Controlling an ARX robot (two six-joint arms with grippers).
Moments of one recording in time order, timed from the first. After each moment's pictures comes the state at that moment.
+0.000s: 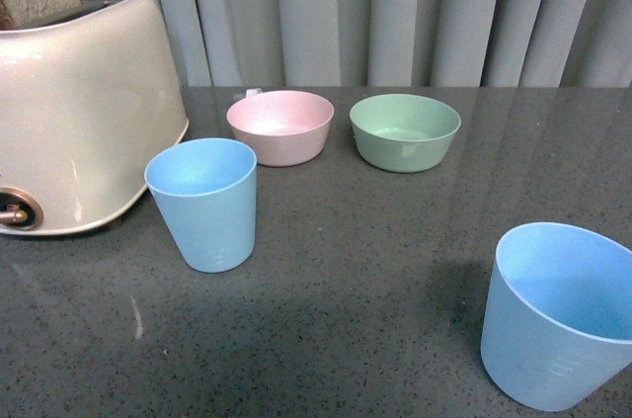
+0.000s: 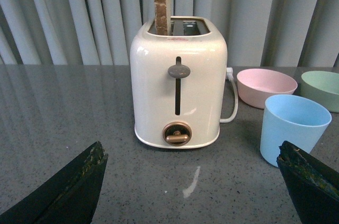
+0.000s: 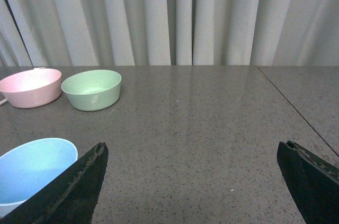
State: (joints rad) left arm 0.00 0.01 0.01 0.00 0.00 0.00; right arm 0.00 0.00 0.01 0.00 0.00 0.01
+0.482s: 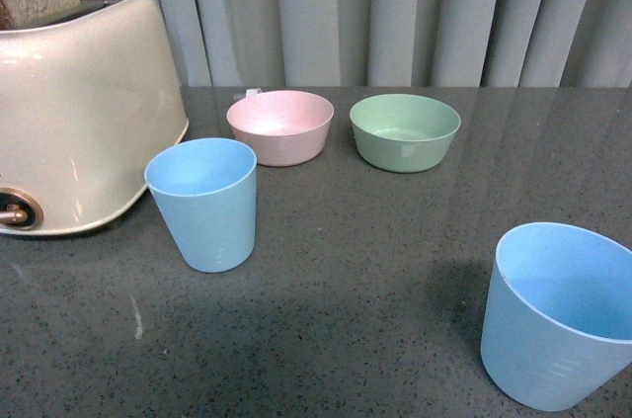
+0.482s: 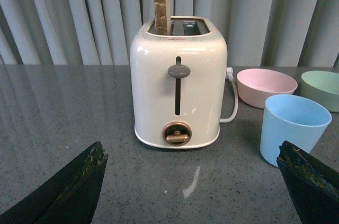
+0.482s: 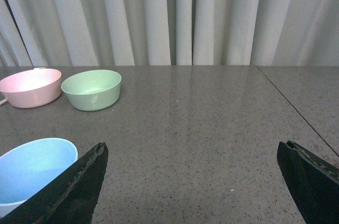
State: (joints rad) left arm 0.00 0.01 0.01 0.00 0.00 0.00; right arm 0.00 0.00 0.01 0.00 0.00 0.01
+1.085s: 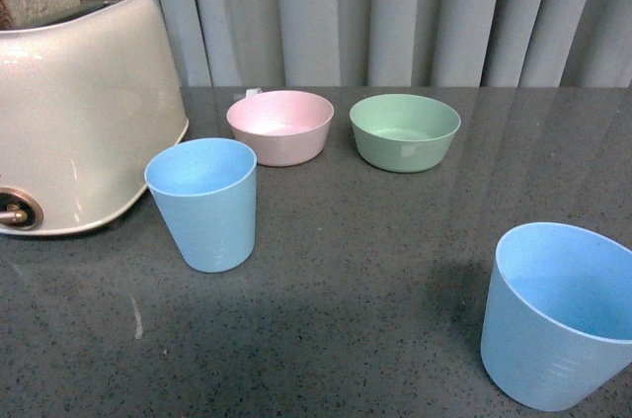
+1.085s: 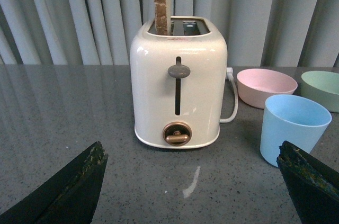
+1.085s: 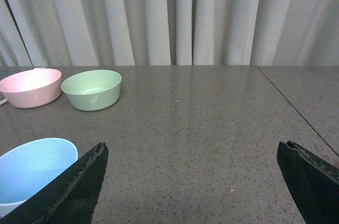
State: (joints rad) left arm 0.00 0.01 0.01 0.00 0.00 0.00; right arm 0.00 0.00 0.01 0.00 0.00 0.01
